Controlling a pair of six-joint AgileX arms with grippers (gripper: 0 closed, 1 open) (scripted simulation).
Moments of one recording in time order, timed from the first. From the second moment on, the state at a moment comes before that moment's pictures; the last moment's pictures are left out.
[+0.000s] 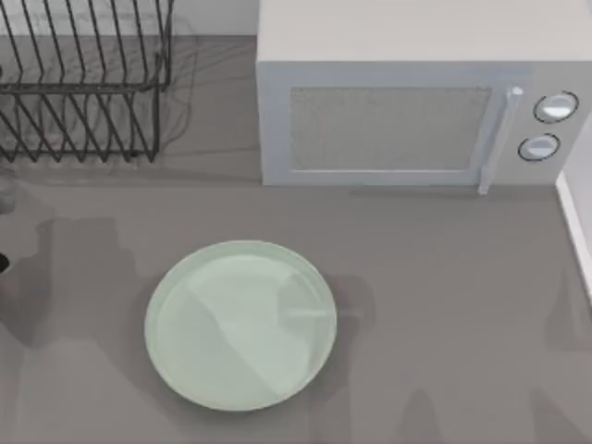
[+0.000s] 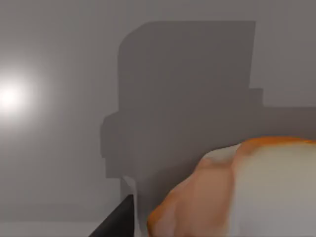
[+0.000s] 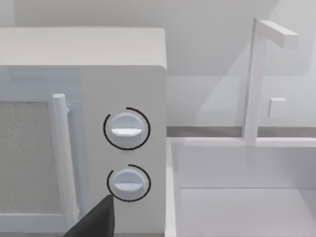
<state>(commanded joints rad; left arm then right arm) 0.24 2.05 1.20 -0.72 0.01 0.89 0.00 0.00 0.00 0.00 0.00 0.00</state>
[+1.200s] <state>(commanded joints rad) 0.24 1.97 1.26 -0.81 0.03 0.88 0.00 0.00 0.00 0.00 0.00 0.00</state>
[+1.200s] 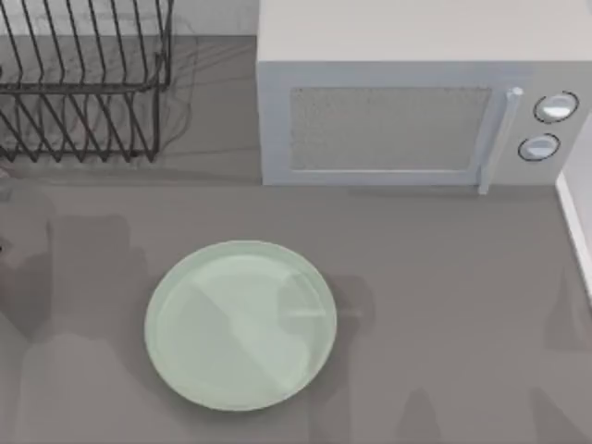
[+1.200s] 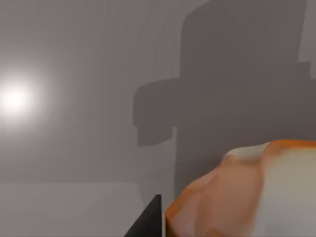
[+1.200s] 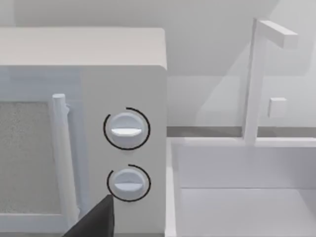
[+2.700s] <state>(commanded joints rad) -0.40 1.91 1.45 -1.12 0.02 0.85 0.00 0.00 0.00 0.00 0.00 0.00</state>
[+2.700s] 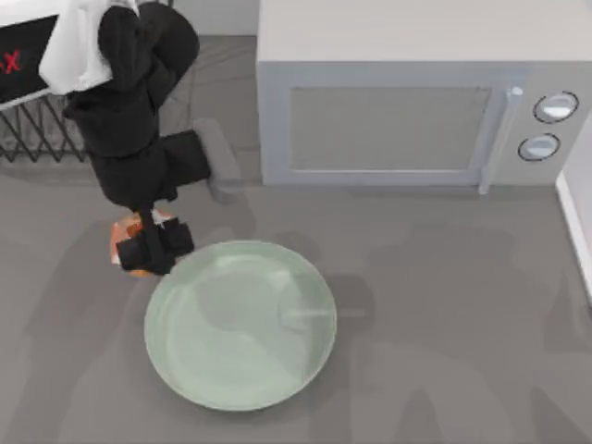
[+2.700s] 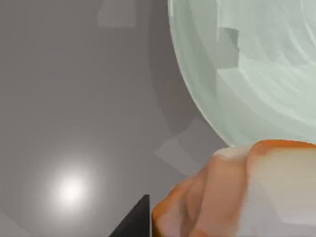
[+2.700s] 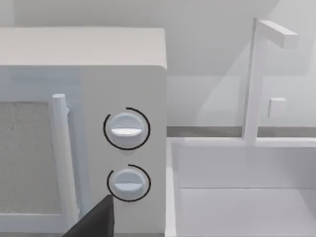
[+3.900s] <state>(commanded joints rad) -0.67 1.95 1.31 -0.91 0.01 0.82 0.00 0.00 0.00 0.00 0.00 0.00</state>
